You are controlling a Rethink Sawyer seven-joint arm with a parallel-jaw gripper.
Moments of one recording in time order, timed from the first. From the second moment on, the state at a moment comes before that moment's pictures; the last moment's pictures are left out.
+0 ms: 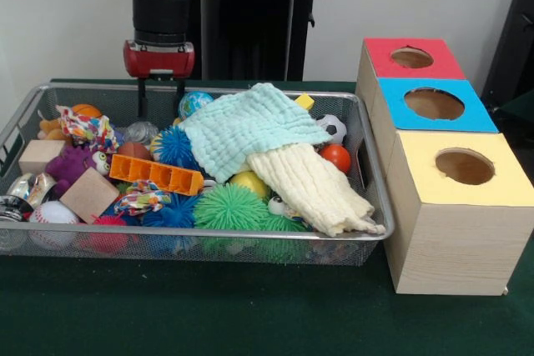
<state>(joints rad) -0.58 -0.53 -0.03 1.90 -1.01 -0.12 1.84</state>
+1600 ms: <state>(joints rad) -0.63 -0.53 0.01 1.89 -1.02 -0.12 1.84</state>
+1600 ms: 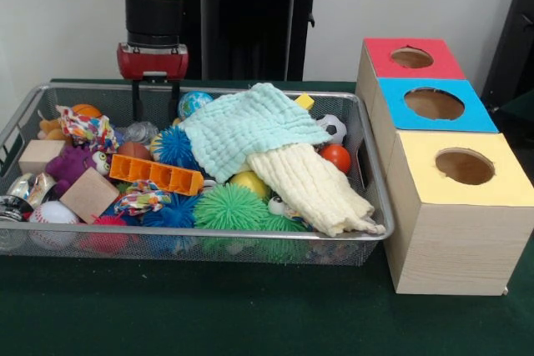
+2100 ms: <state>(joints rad) -0.66 -0.53 0.02 1.89 -1.02 -0.12 1.84</state>
